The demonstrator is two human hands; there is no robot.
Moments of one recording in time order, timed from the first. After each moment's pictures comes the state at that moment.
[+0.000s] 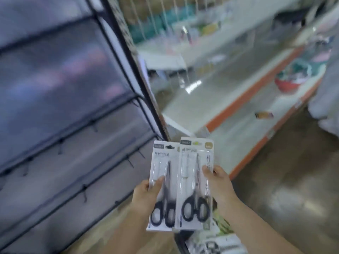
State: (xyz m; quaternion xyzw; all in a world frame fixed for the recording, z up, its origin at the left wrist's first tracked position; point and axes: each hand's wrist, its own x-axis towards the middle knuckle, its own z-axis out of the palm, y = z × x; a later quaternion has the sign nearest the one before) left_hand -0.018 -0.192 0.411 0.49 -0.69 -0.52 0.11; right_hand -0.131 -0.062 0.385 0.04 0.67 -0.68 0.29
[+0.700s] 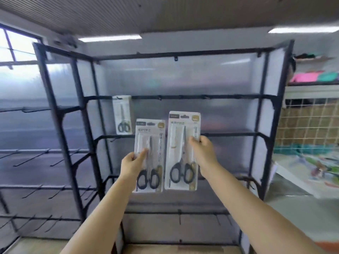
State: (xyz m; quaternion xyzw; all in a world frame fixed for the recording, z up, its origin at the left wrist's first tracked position) left_hand 0.369 -0.269 0.804 0.52 -0.52 -0.41 0.54; right_hand 0.188 -0.209 0.844 -0.42 0.57 -0.65 0.28
